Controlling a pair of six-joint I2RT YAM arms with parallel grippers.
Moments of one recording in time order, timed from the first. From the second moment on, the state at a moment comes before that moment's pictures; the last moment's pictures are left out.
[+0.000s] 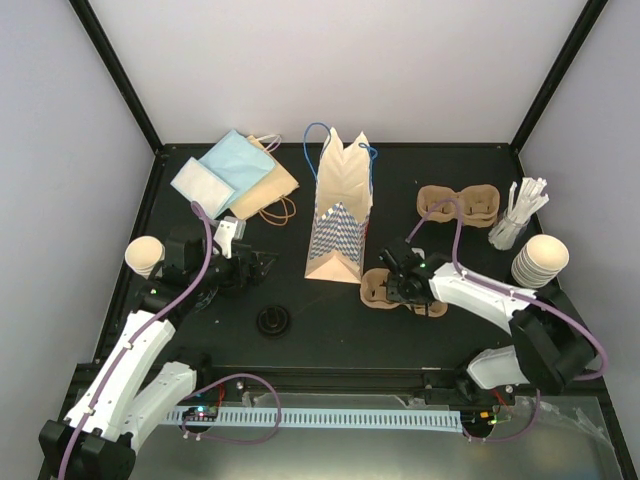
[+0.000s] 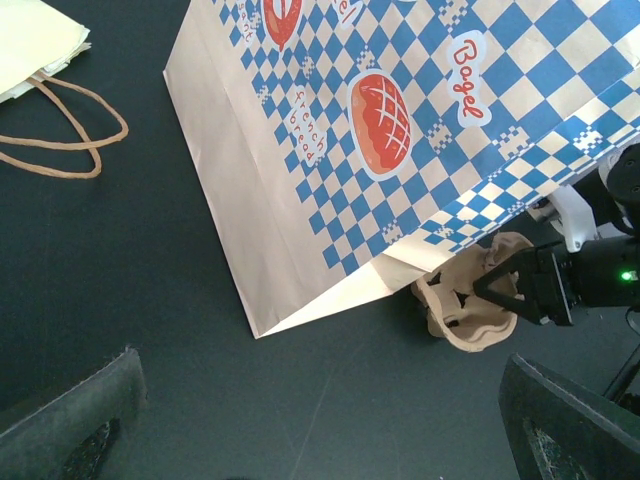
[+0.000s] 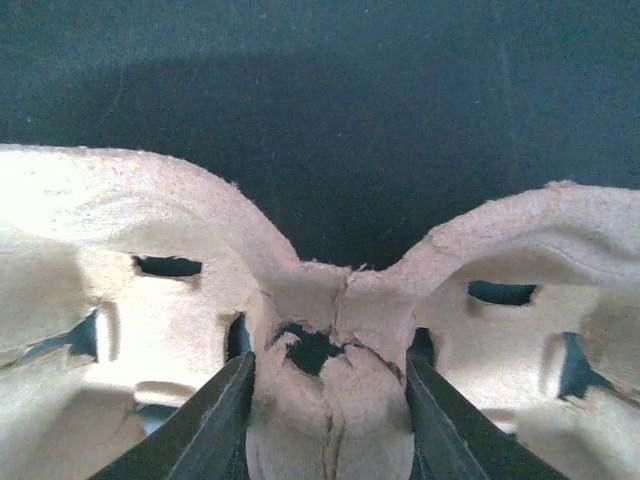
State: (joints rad) left arm -0.25 0.75 0.68 -0.48 0.50 -0.26; right arm 0.67 1.39 0.73 -0.67 0.19 0.74
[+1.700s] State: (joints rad) left arm -0.62 1.66 1.67 -0.78 -0.12 -0.33; right arm 0.67 0.90 1.36 -0.81 0.20 0.21
